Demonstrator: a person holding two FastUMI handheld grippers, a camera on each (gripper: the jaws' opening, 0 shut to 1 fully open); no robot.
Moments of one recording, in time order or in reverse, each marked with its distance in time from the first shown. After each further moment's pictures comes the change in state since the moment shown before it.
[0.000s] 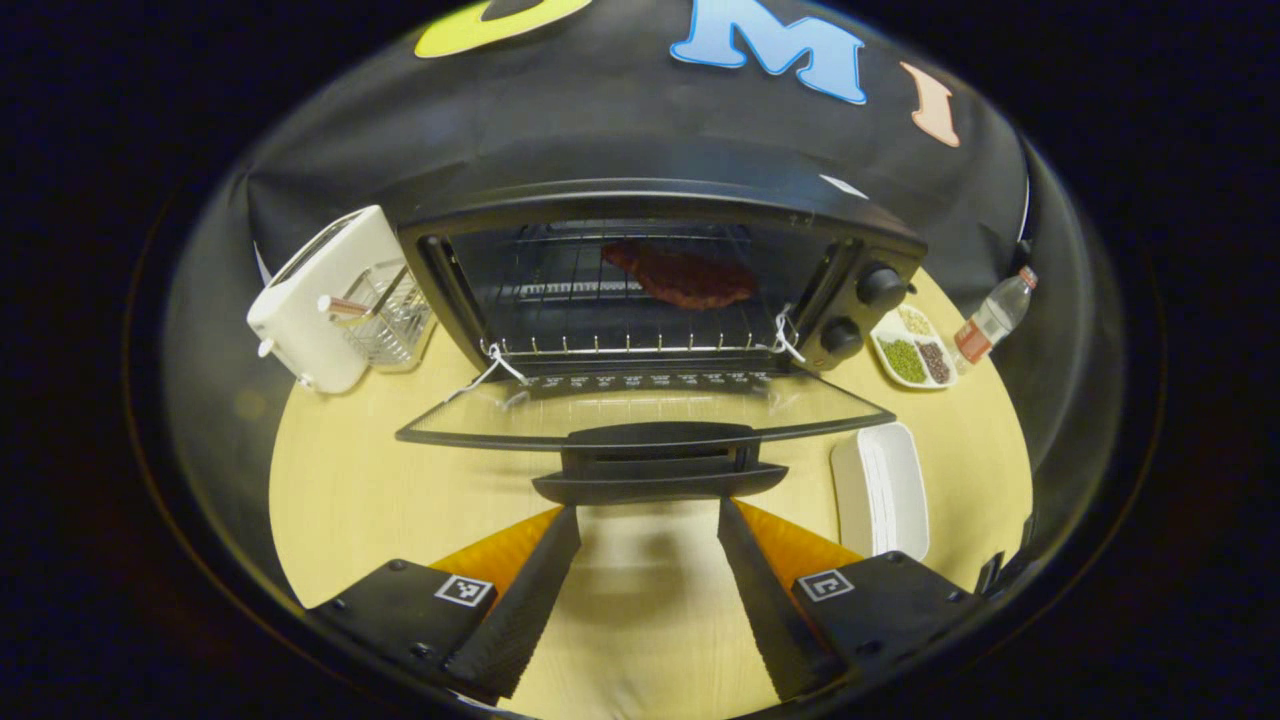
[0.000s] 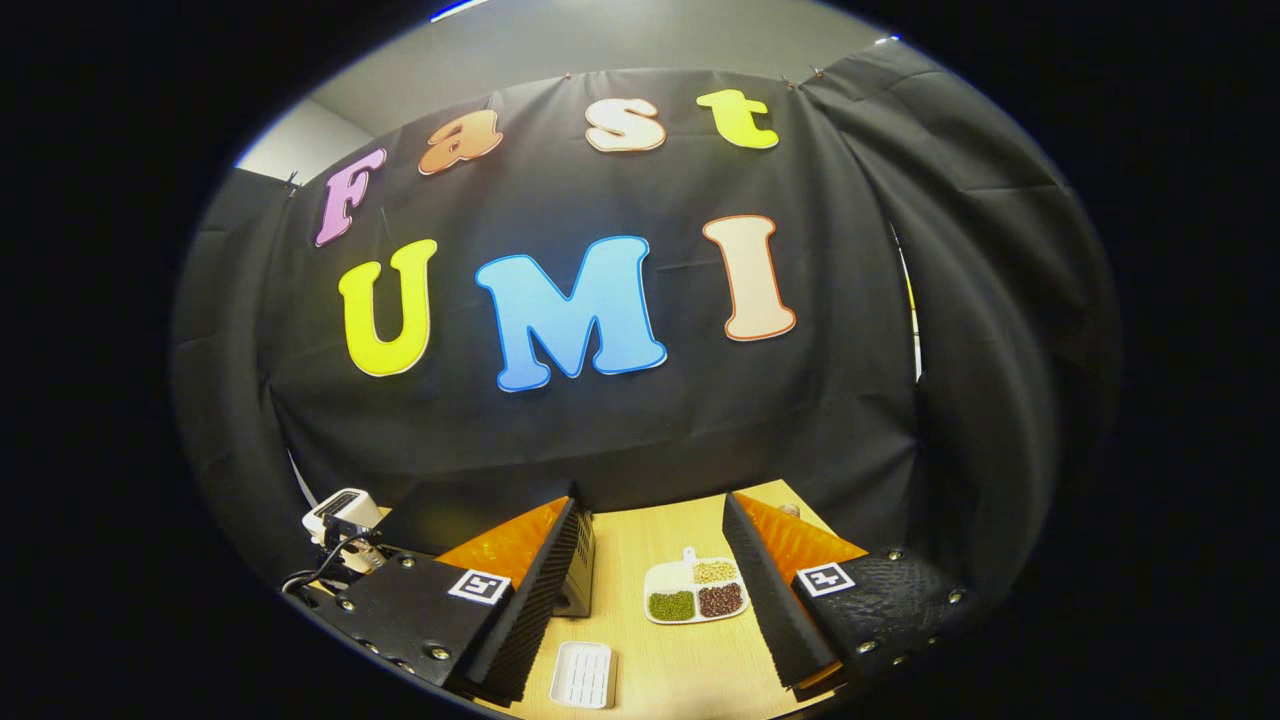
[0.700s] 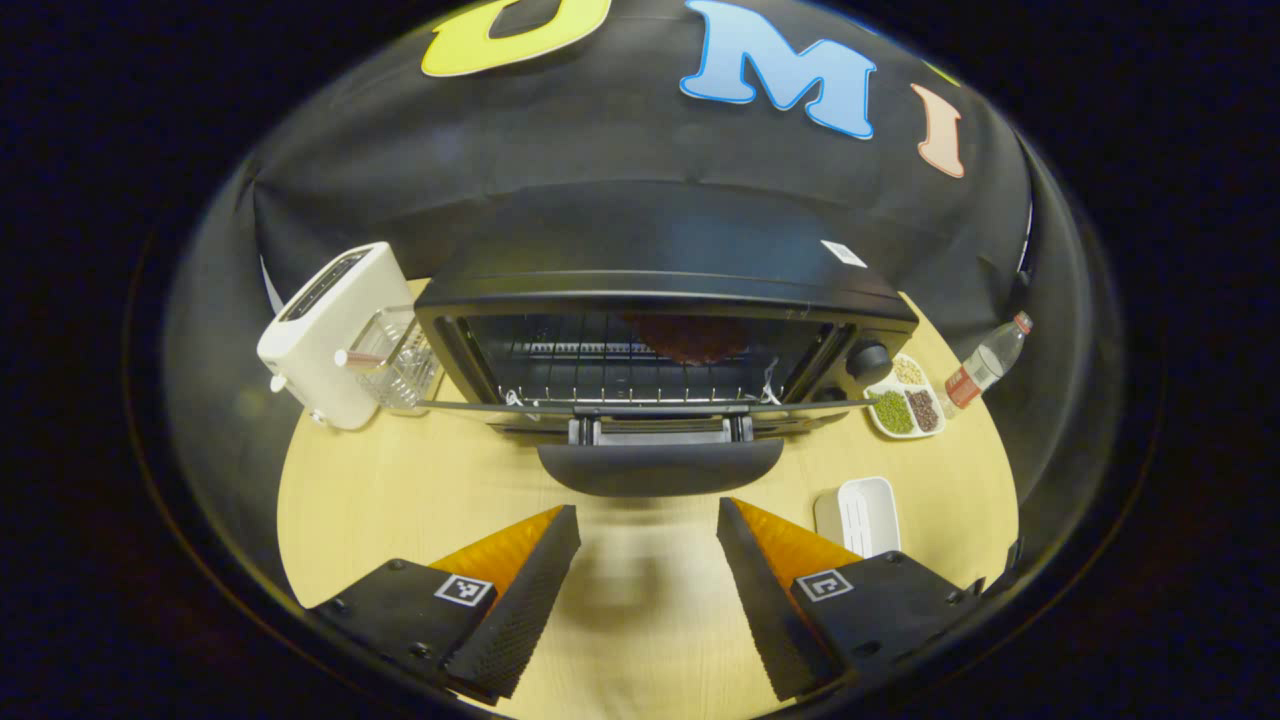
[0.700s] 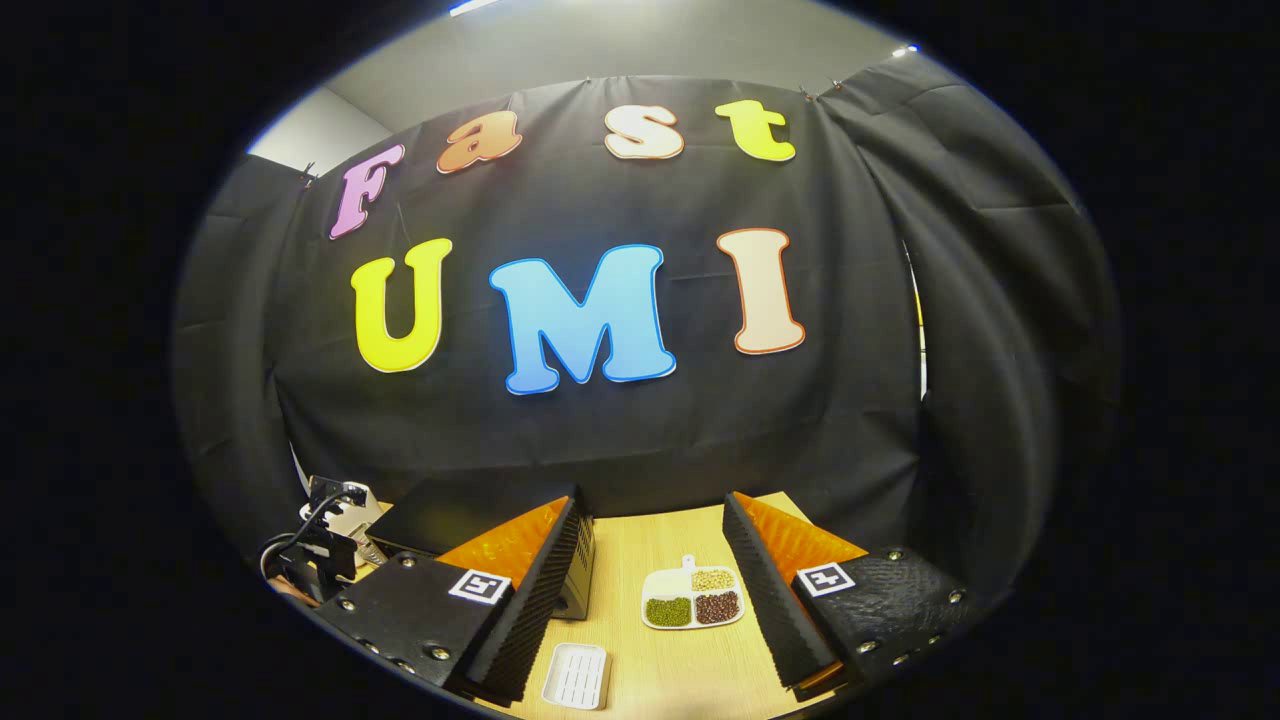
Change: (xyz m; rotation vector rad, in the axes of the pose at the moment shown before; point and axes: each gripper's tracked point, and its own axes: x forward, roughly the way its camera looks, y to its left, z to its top) left arm -0.024 -0.001 0.037 -0.013 -0.104 -0.004; right arm -0.003 0.006 0.009 -0.054 -0.024 0.011
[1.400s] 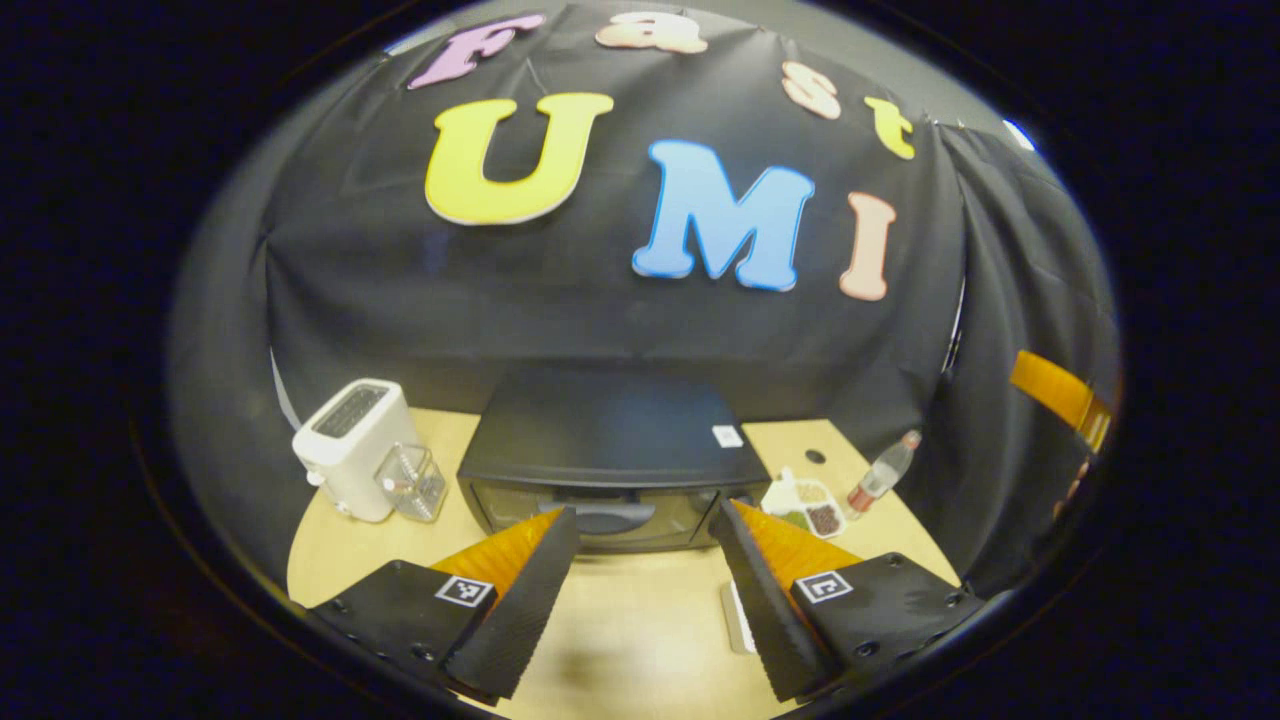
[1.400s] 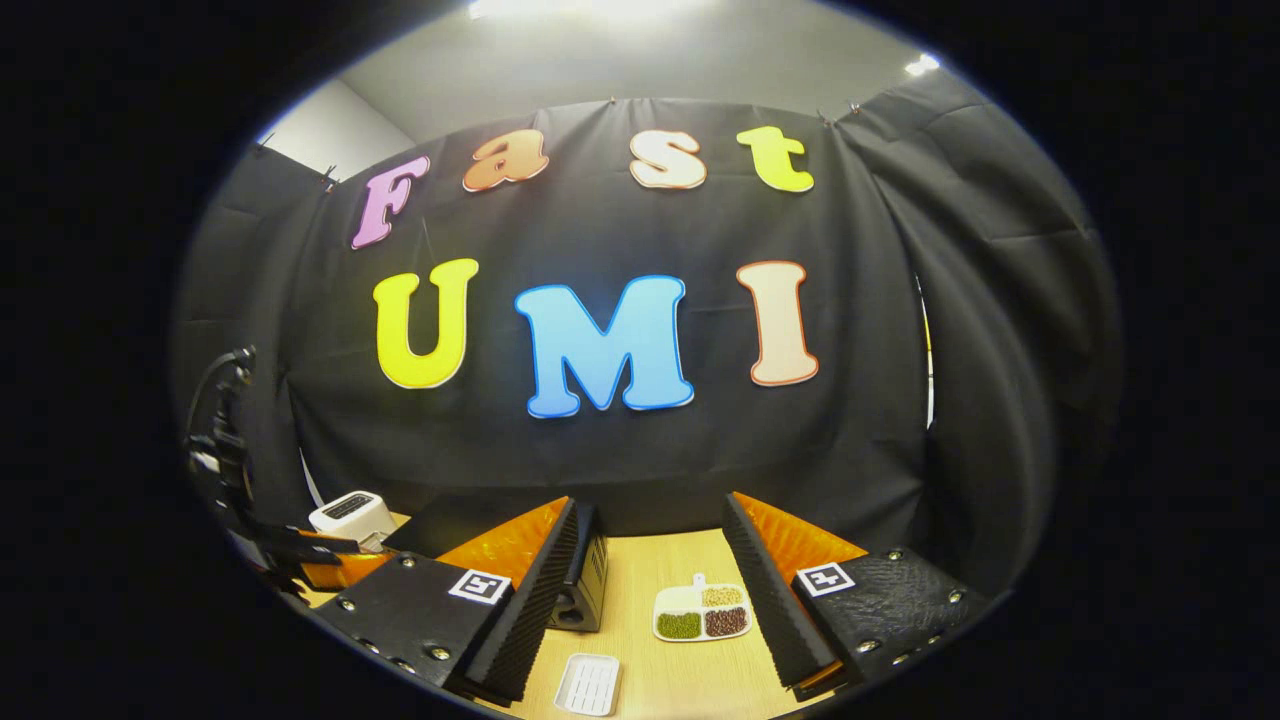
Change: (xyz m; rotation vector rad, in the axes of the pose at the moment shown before) left arm -0.164 -0.038 0.123 0.006 -0.472 -0.118; right arm -0.020 0.032 0.037 -0.036 -0.099 0.032
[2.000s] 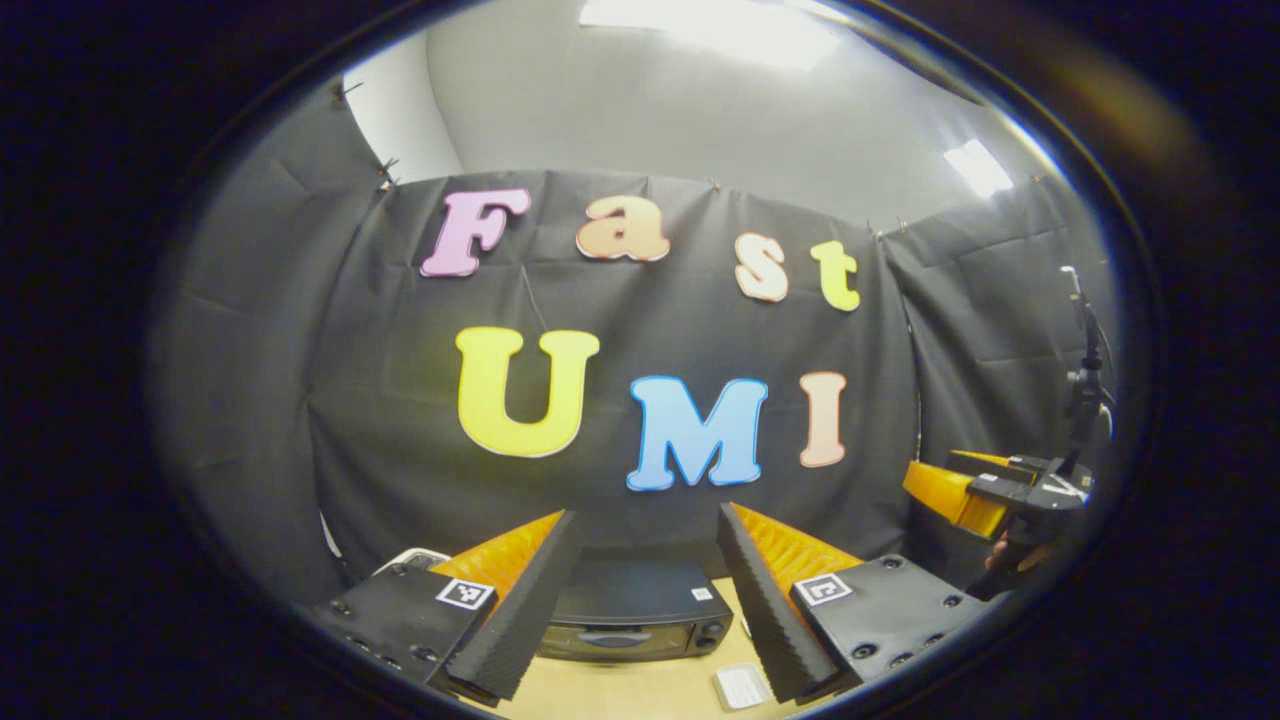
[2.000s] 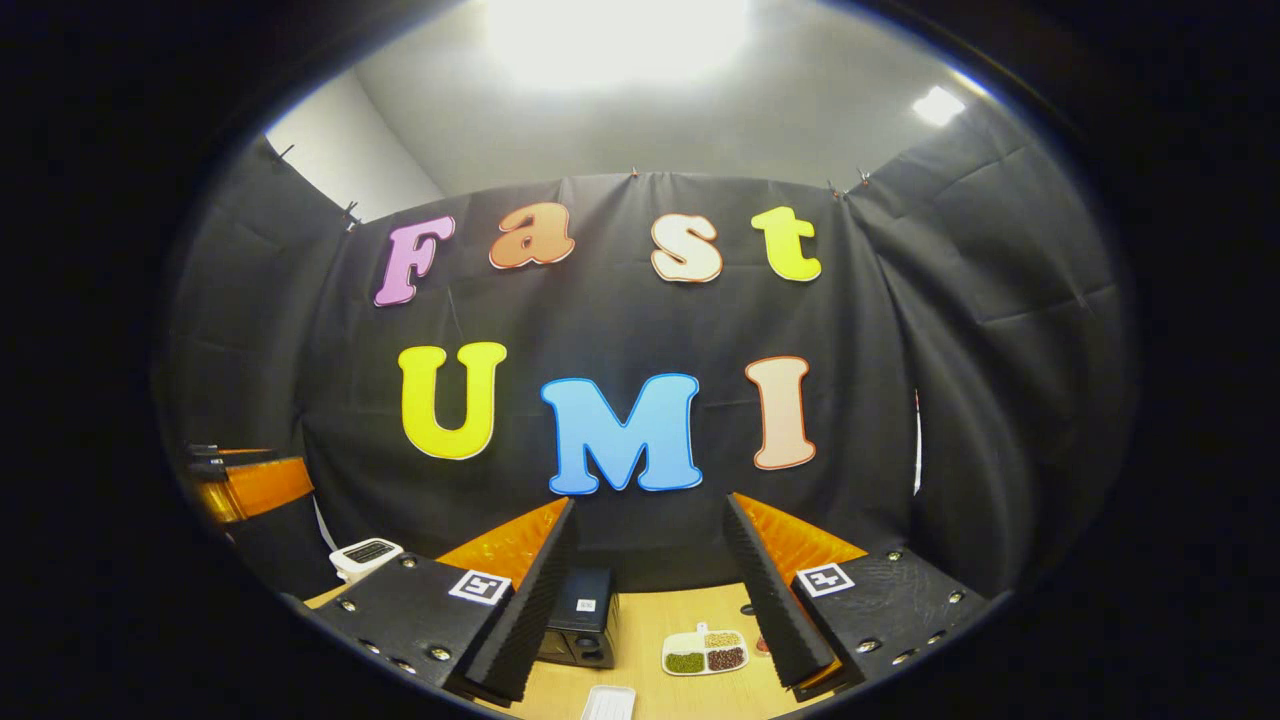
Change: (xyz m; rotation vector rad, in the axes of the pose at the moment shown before) left arm -0.178 -0.025 0.172 0.082 -0.513 0.019; right arm -0.063 0.039 0.098 -0.024 -0.171 0.005
